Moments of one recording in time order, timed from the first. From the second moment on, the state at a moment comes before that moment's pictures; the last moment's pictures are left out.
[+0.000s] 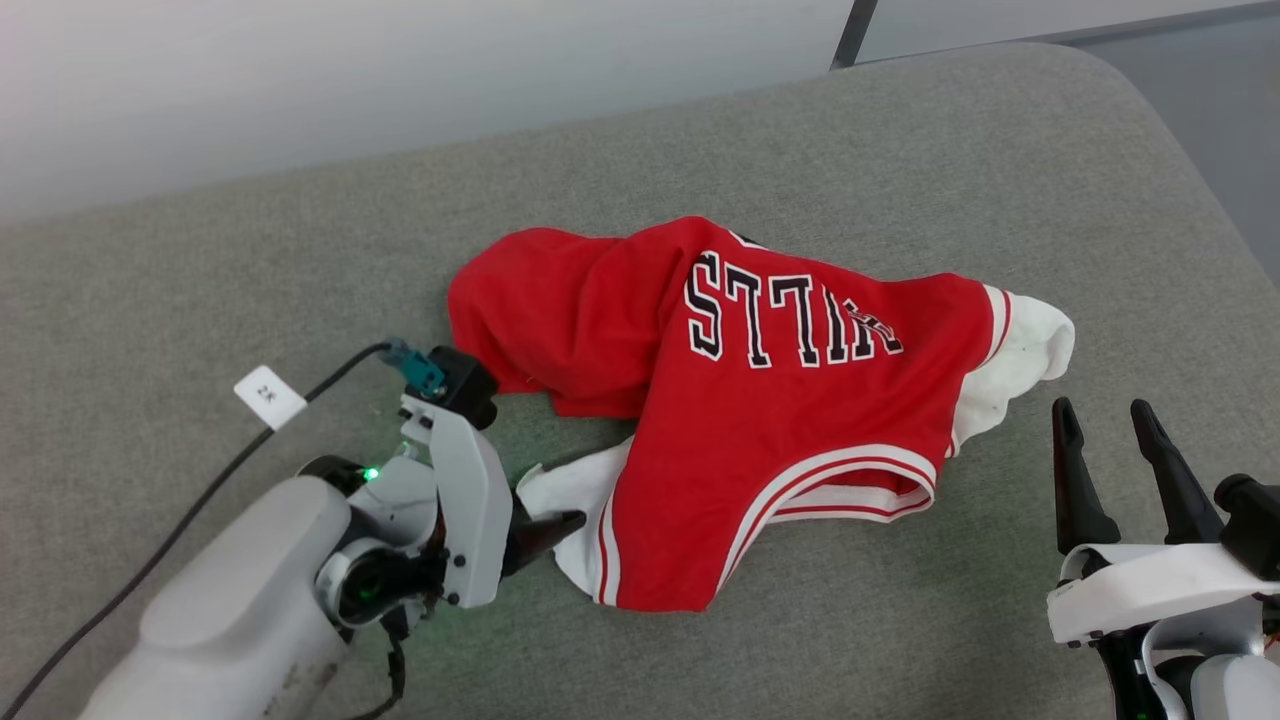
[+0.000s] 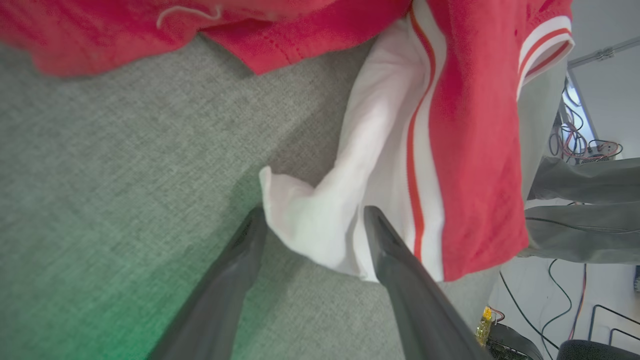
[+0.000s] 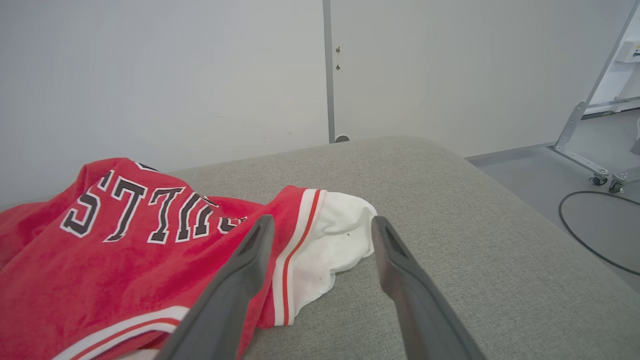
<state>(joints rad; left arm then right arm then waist) -0.67 0.51 -0.78 0.38 -1.06 -0.13 0.64 -0.15 -0.05 -0.09 0.10 0.23 0.13 -0.09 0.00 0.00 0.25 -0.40</state>
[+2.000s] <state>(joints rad) -0.46 0.72 -0.73 0.28 -1.24 0.12 0.73 -0.06 -0.05 -0.10 0.07 0.18 0.13 0.04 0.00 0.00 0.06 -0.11</state>
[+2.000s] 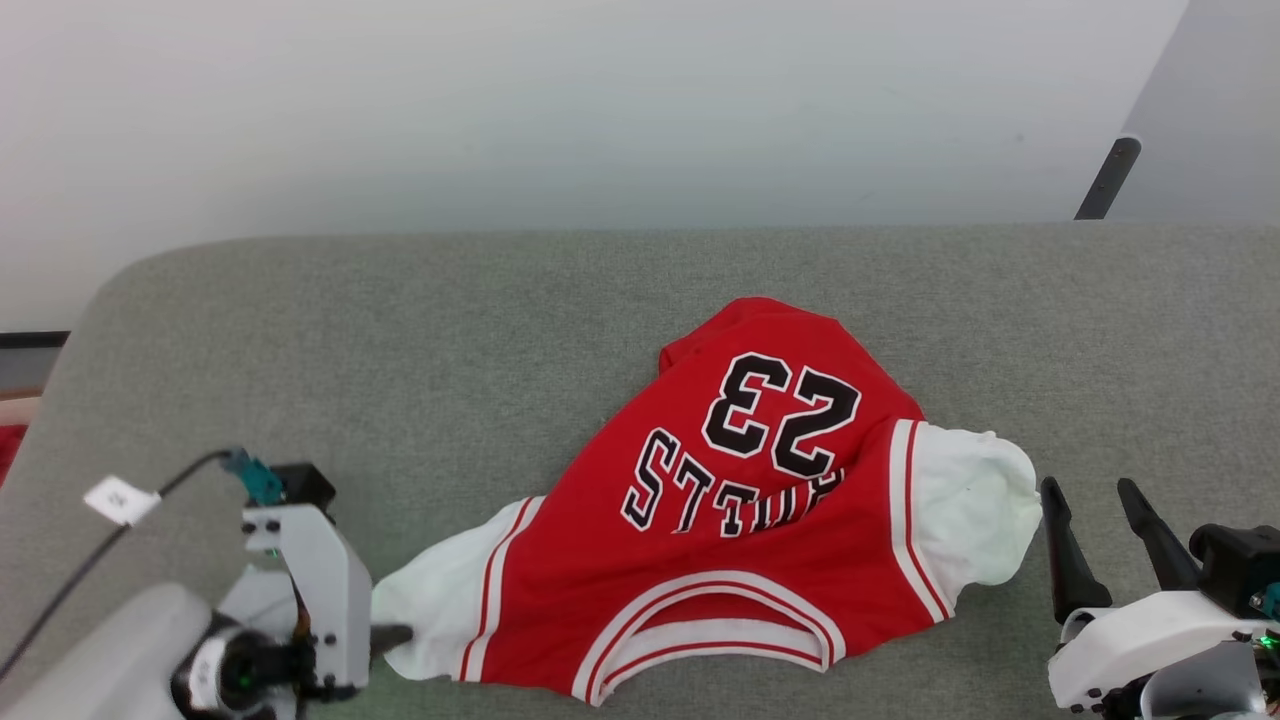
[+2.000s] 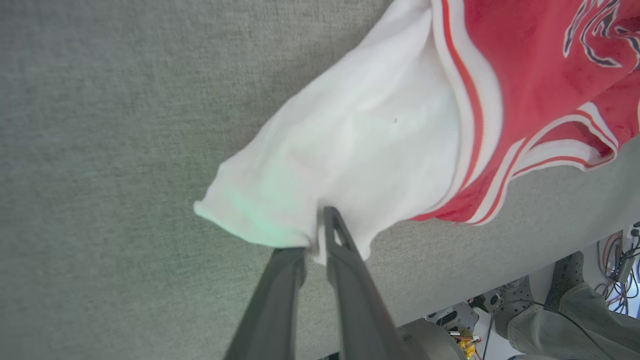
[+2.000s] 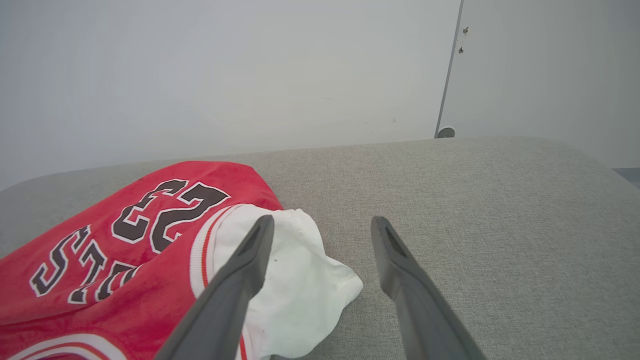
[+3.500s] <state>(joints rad) -0.55 0.68 -0.69 0.53 -1.27 0.14 0.77 -0.05 -0.05 -0.09 0.02 0.19 0.13 0.08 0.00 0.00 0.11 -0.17</state>
